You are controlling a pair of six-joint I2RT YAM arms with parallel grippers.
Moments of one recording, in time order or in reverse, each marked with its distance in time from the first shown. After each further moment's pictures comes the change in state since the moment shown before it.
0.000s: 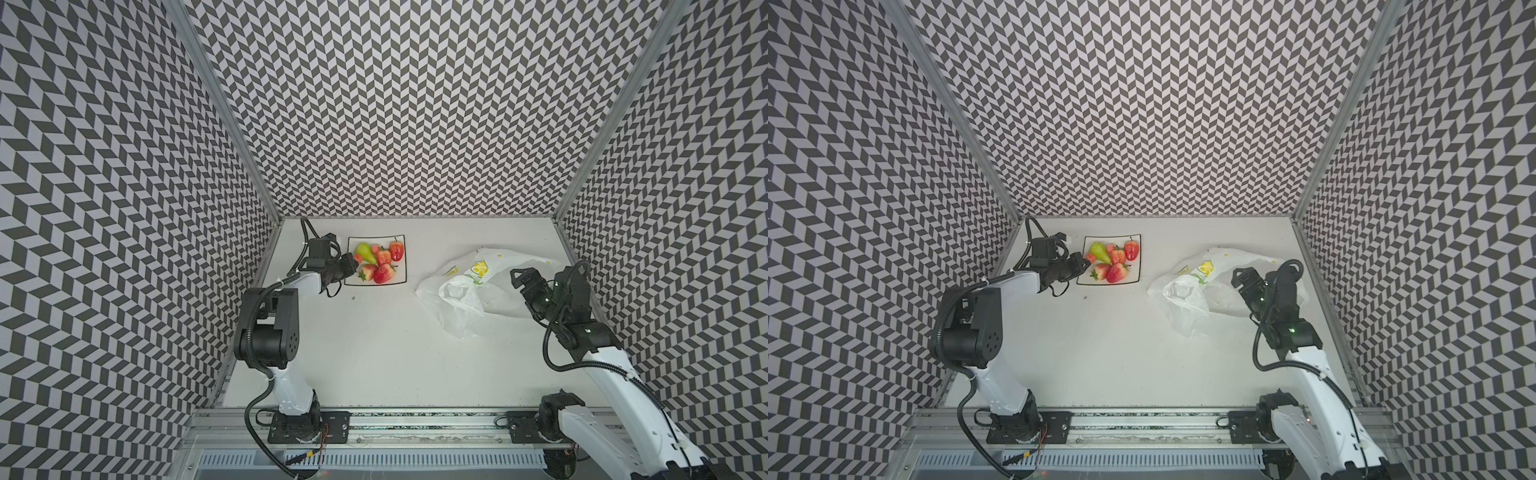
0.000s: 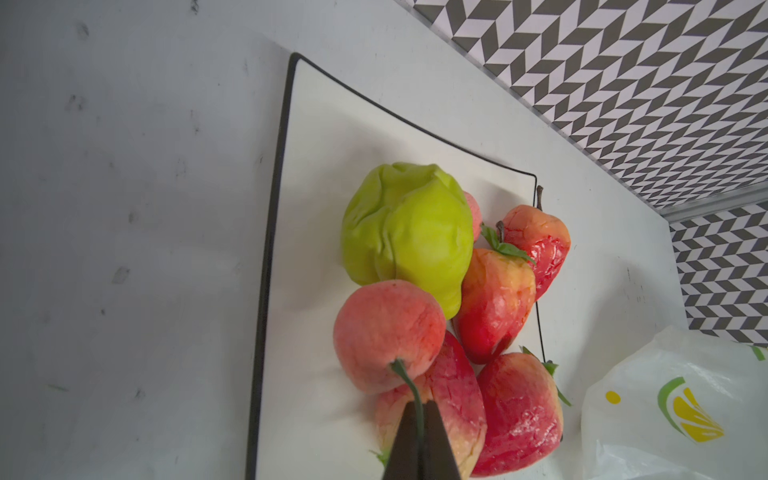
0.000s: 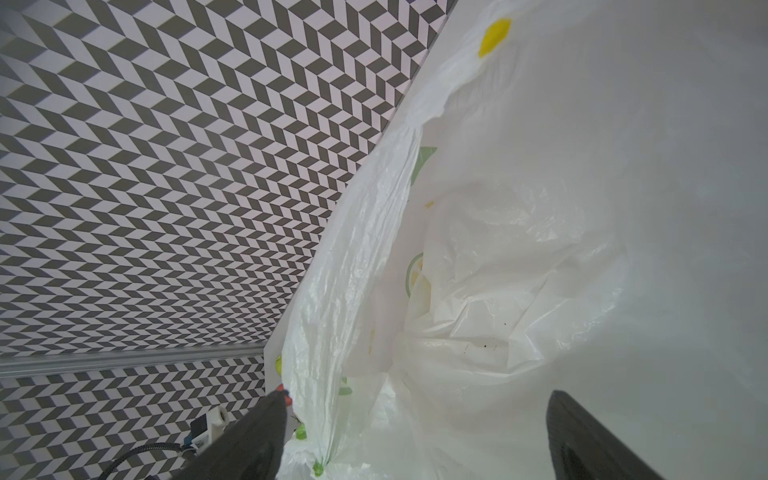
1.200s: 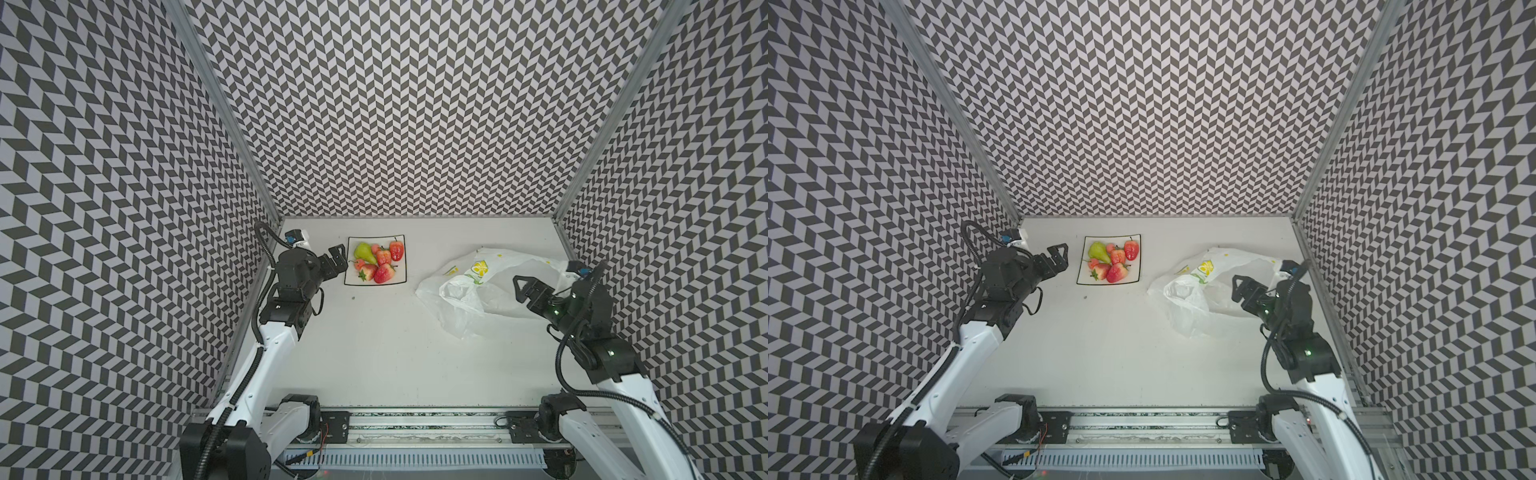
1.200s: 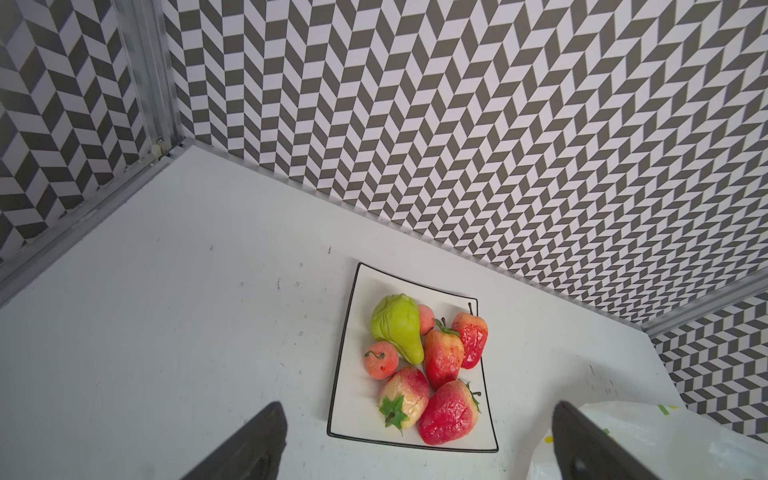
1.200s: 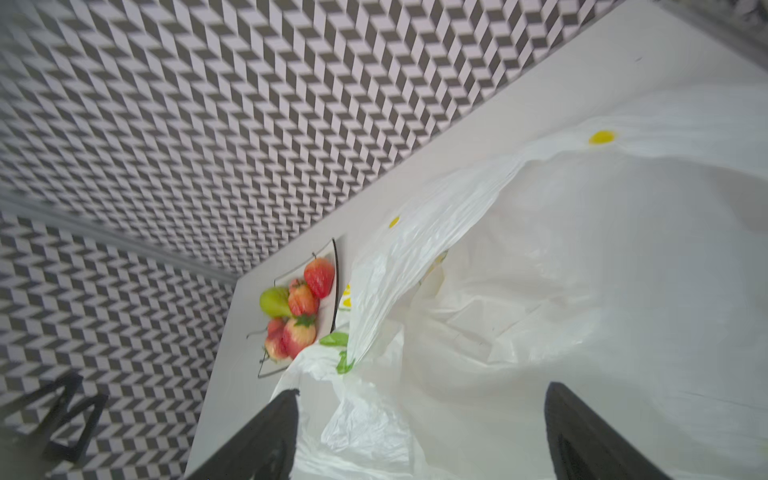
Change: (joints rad) left arm -0.055 -0.763 -0.230 -0.118 -0.383 -0.006; right arm 0.101 -0.124 0.093 -0.180 -0.051 -0.436
